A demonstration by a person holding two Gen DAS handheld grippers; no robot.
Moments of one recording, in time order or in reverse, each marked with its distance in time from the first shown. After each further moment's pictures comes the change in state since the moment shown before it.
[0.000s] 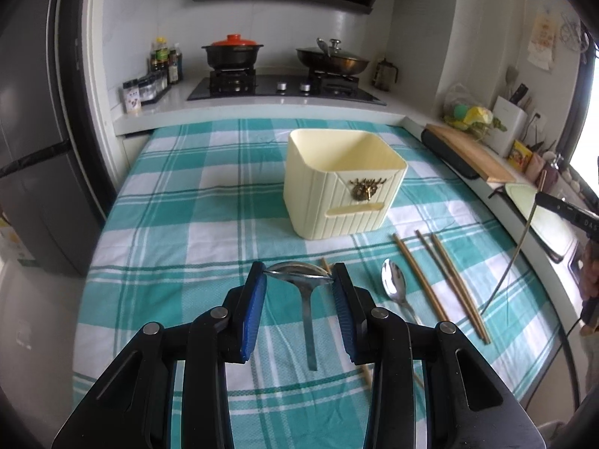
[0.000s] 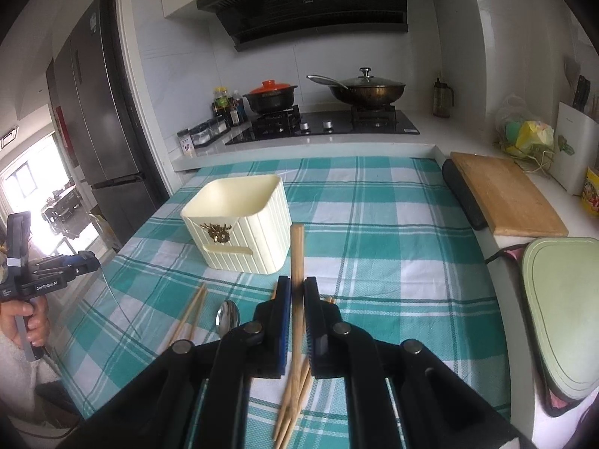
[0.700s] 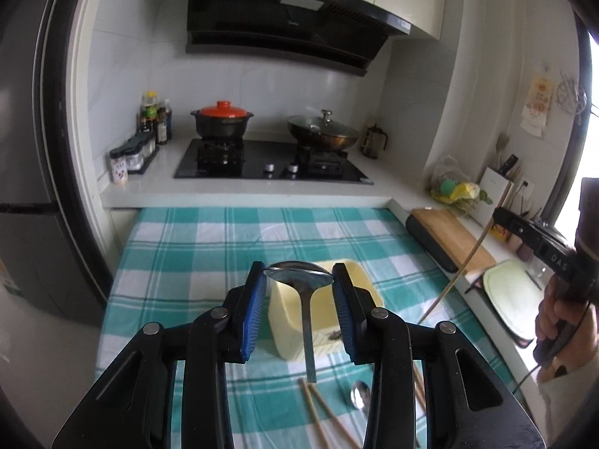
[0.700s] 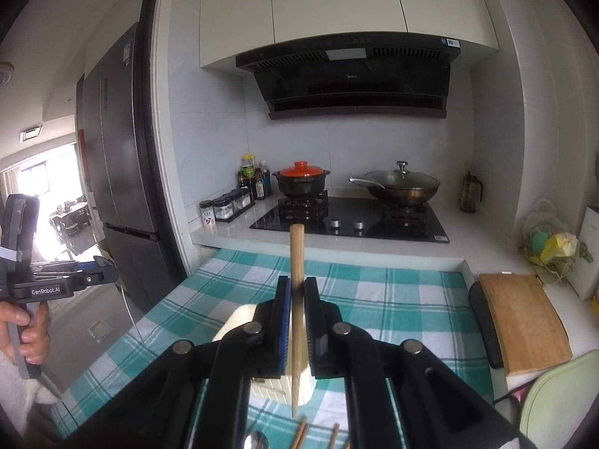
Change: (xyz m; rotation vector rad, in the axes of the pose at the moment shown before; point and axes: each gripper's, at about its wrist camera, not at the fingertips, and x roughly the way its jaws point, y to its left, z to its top) left arm -0.022 0.003 0.163 -0.042 -0.175 -0.068; right arm 0.028 0.075 0.159 -0.129 -0.243 0.040
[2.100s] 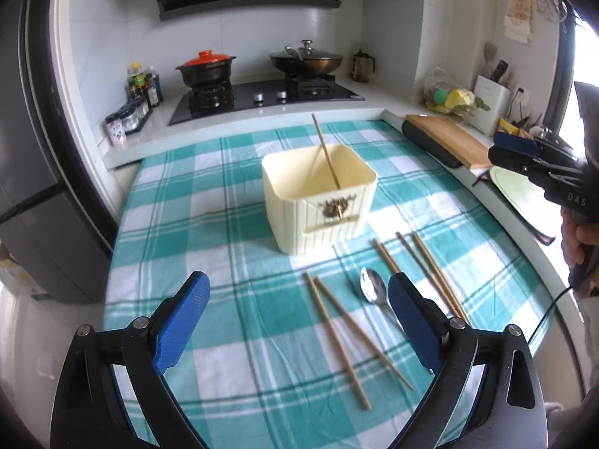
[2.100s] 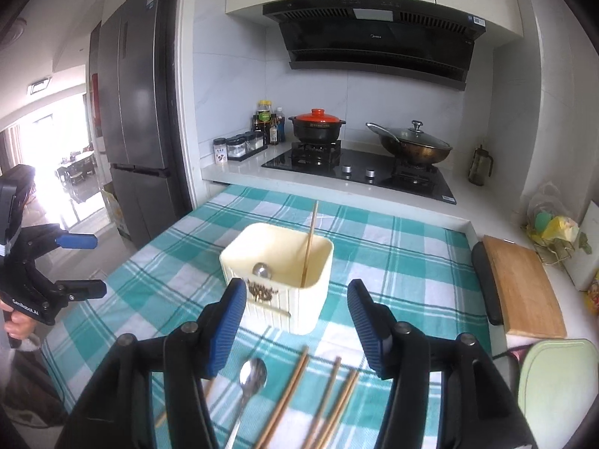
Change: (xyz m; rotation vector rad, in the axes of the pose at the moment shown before) left arm -0.029 -0.035 -0.134 0.159 0.218 0.062; right arm -0.052 0.025 -0.105 -0.124 0.195 -0.025
